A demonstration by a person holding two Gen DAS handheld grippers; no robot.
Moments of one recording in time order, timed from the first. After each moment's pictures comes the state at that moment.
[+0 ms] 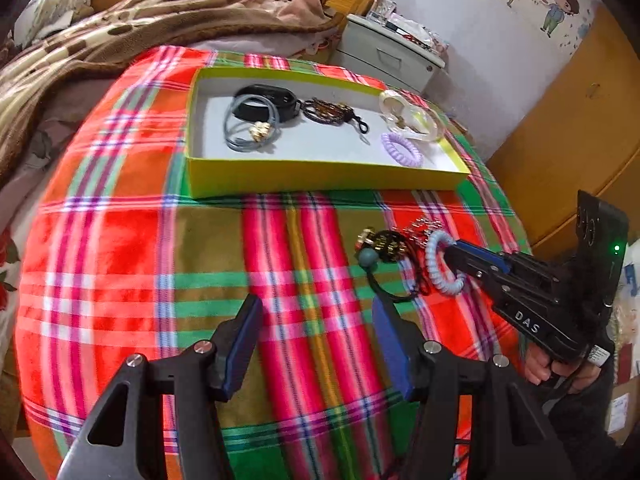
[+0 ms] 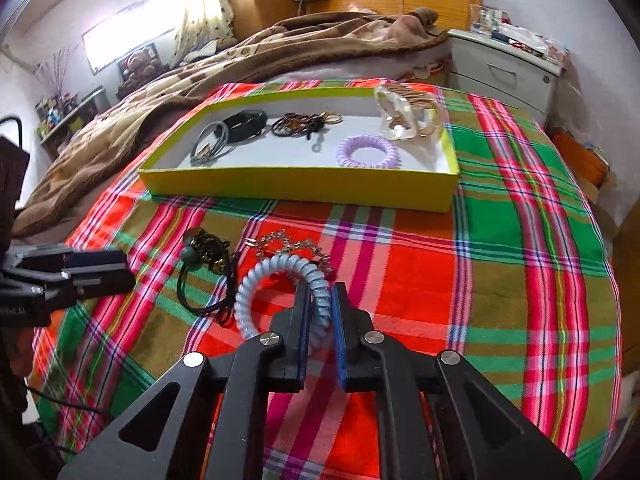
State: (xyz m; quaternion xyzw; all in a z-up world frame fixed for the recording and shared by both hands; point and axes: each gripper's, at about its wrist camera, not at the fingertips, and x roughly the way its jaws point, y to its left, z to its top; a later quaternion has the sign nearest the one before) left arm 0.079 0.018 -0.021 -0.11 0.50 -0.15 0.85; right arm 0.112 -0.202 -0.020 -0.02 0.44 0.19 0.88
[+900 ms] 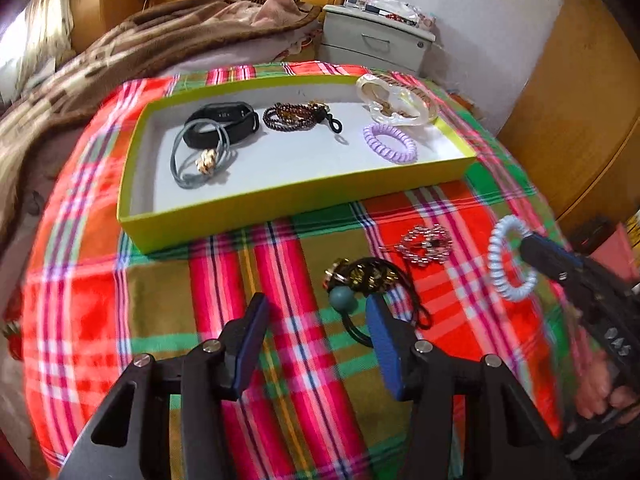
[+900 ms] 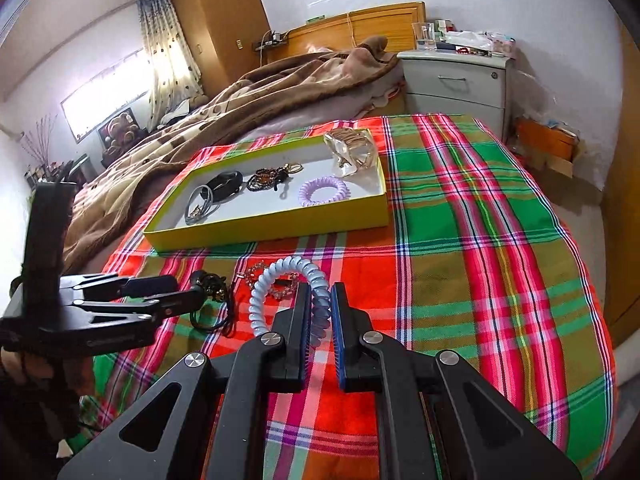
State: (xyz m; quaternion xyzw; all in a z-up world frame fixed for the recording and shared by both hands) left arm 0.105 -0.035 -0.022 0.00 0.49 -0.13 0.87; right arm 0.086 -0.235 0.008 0.06 0.39 0.15 0.91
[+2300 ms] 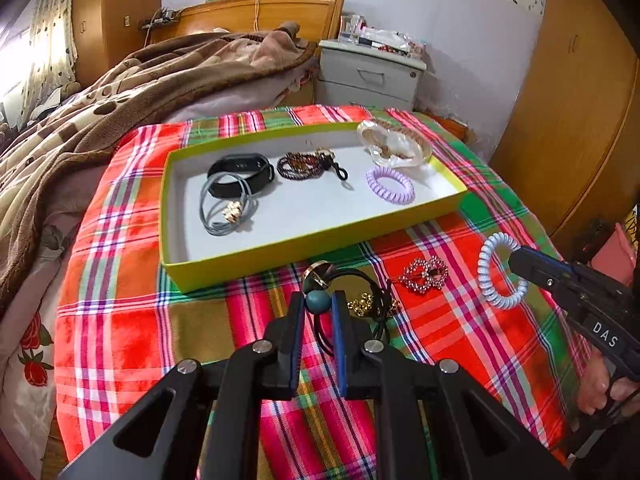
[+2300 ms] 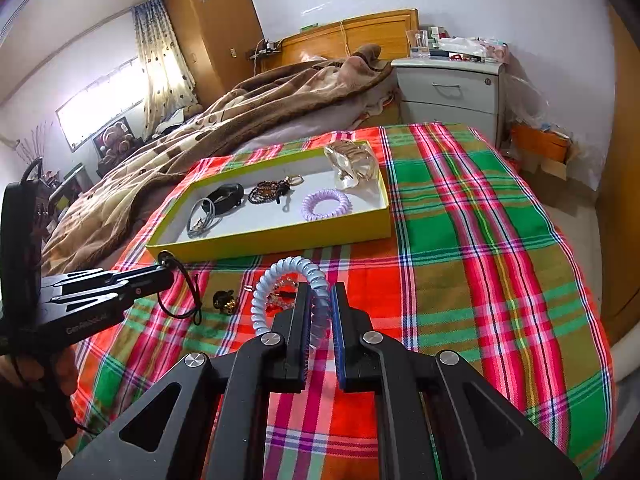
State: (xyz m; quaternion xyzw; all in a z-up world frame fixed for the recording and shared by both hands) left arm 0.094 -0.017 0.007 0.00 0.43 -0.14 0.89; right arm 0.079 -0.230 0.019 0.07 0.37 0.14 0.91
